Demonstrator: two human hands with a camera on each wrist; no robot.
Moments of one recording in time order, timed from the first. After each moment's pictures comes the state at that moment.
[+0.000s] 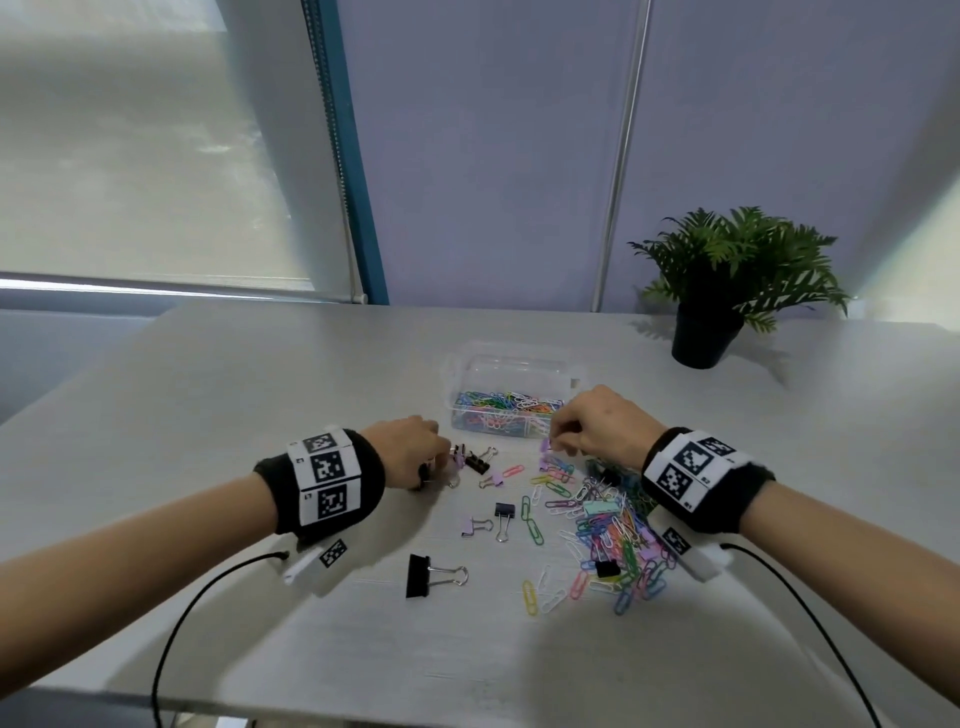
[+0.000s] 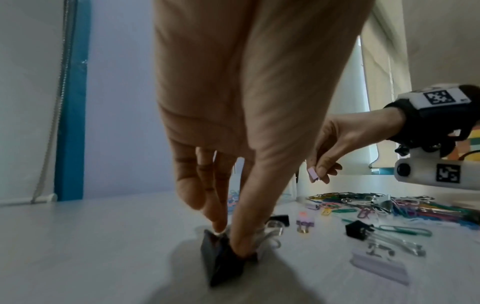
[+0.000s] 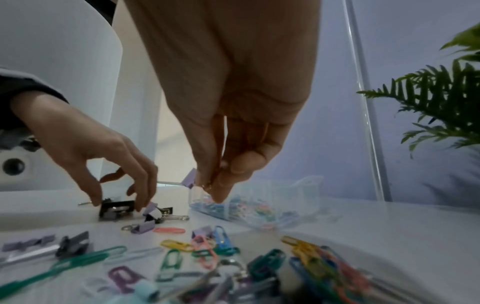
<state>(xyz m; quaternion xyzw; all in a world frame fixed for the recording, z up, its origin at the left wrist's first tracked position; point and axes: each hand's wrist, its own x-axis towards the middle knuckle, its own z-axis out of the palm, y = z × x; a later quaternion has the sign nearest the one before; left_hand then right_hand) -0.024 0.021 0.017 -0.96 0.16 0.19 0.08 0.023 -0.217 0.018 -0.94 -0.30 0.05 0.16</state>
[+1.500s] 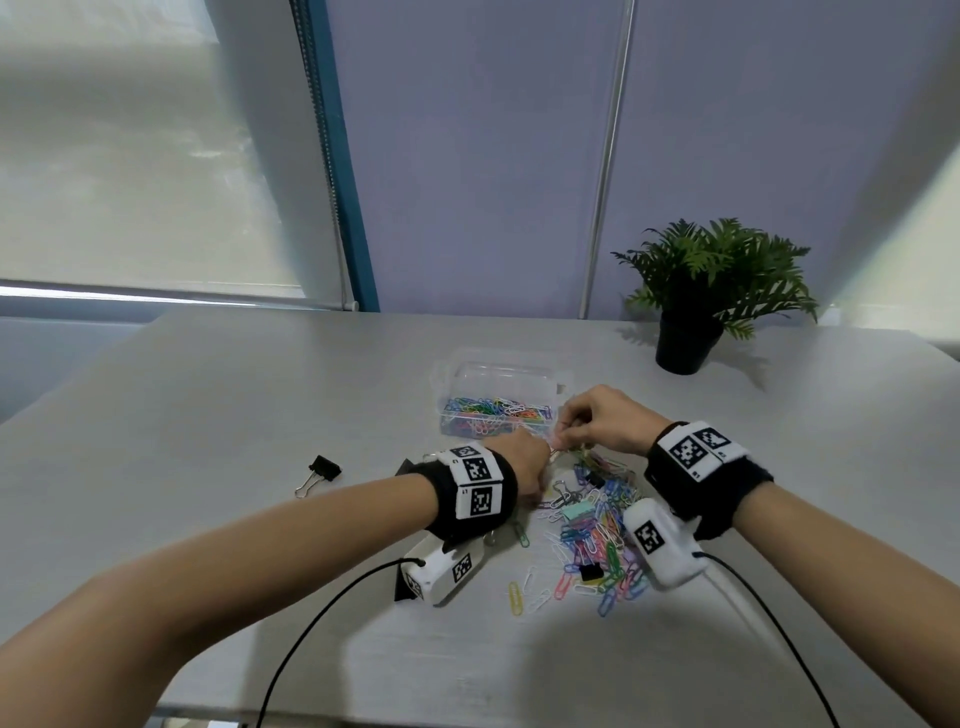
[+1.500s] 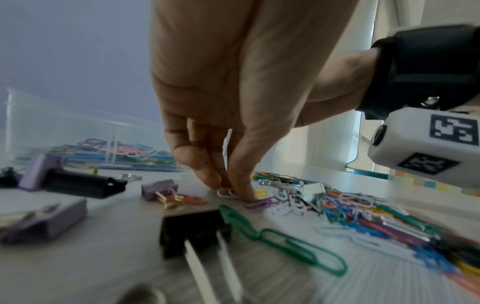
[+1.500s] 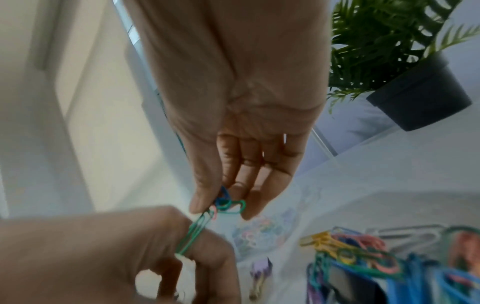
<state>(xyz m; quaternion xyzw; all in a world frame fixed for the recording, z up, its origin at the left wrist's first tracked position) 0.006 -0.095 -0.008 -0.97 0.15 0.17 -0.05 0.042 -0.240 0.016 -0.90 -0.23 0.15 0.34</state>
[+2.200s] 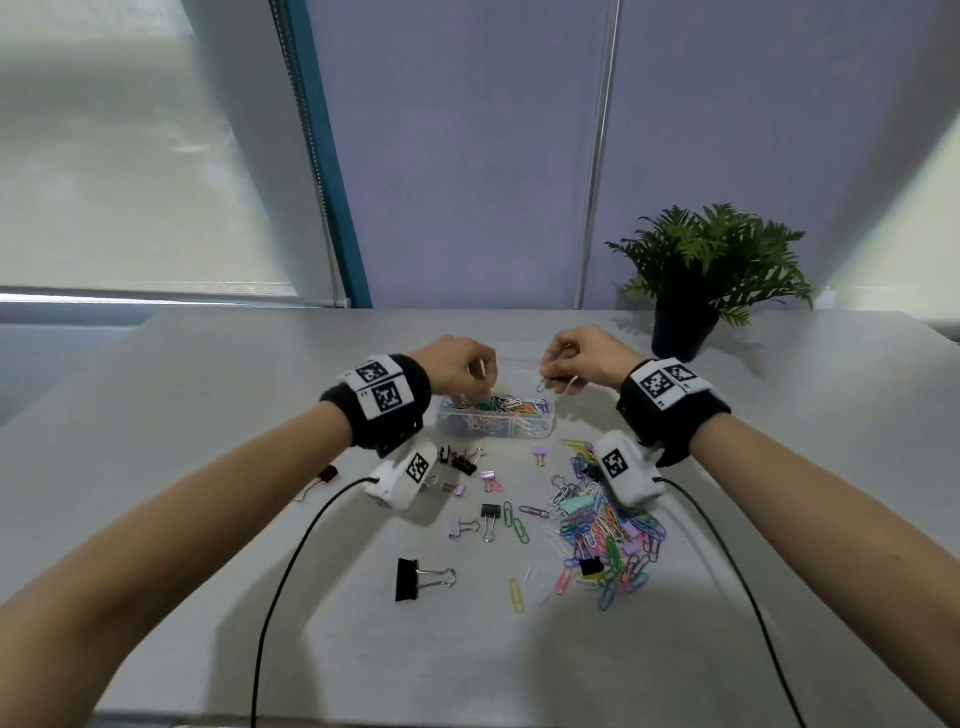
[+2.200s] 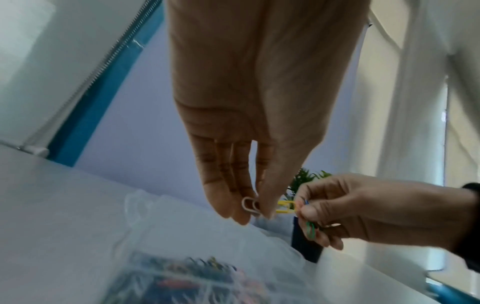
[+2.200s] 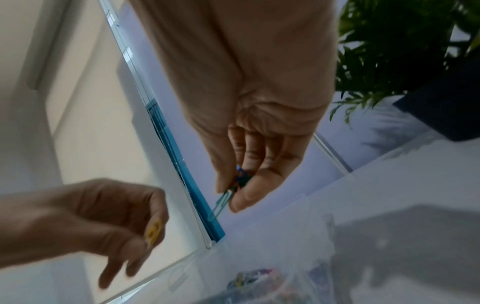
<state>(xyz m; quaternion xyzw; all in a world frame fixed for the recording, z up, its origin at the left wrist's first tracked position) 0.049 -0.020 0.060 -0.95 0.17 0.12 -0.23 0.087 -0.225 0.041 -0.87 -0.16 0.12 0.44</state>
